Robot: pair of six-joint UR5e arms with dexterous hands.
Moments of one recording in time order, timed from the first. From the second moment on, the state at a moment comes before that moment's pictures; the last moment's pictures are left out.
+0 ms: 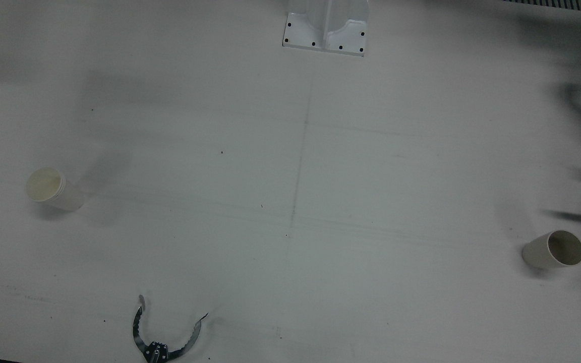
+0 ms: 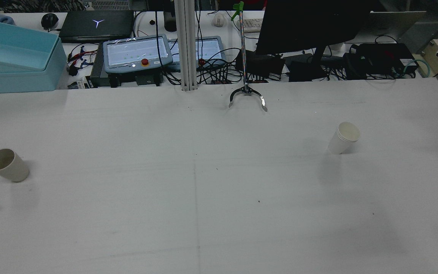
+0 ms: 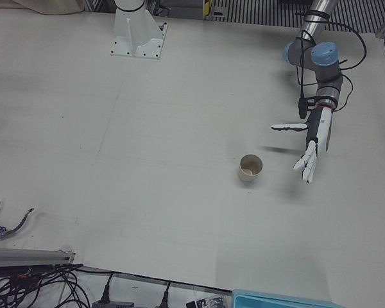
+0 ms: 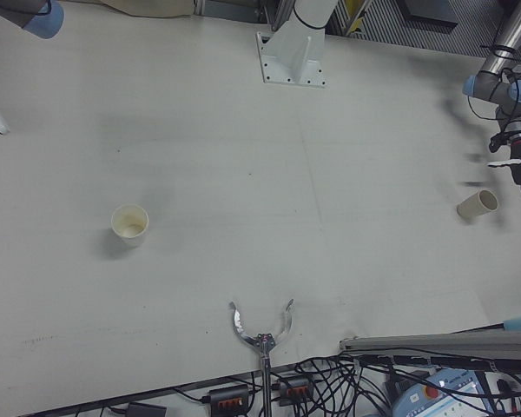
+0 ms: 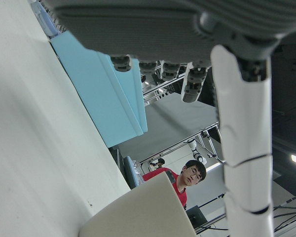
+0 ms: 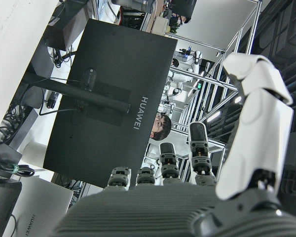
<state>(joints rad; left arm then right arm) -0.74 -1.31 -1.50 -0.61 0.91 0.64 1.45 -1.68 1.72 -3.03 -1.60 -0.28</state>
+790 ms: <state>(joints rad) -0.69 -1.44 -1.41 -0.57 0.87 0.68 1.44 -1.68 1.71 -3.03 -1.60 -0.30</state>
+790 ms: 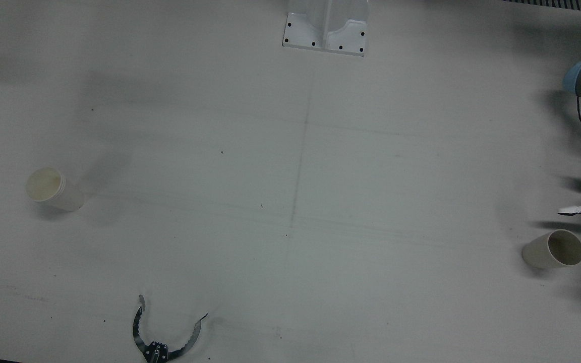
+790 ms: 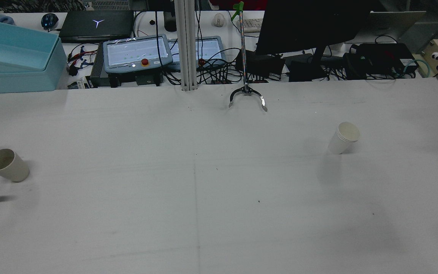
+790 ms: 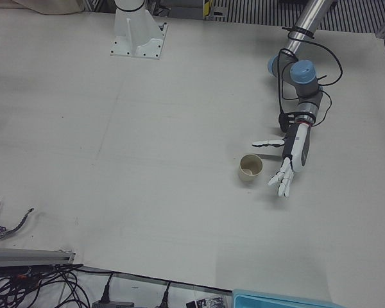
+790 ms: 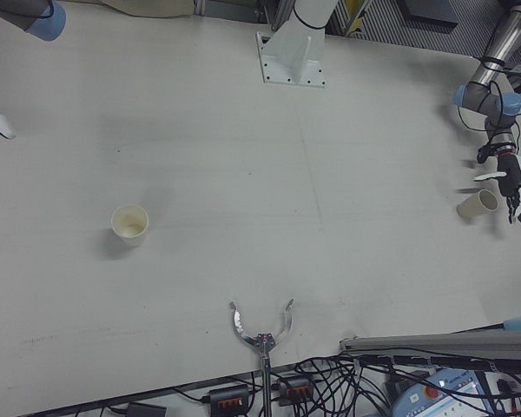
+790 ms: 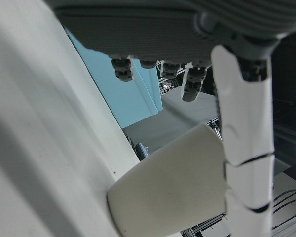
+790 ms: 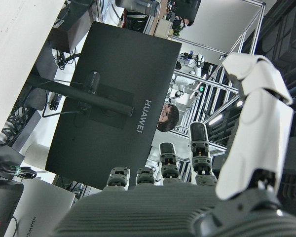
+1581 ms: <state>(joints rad) -0.66 -1.47 -1.40 -0.49 0.82 0.68 1.43 -1.66 1.69 -3.03 -1.60 -0.30</state>
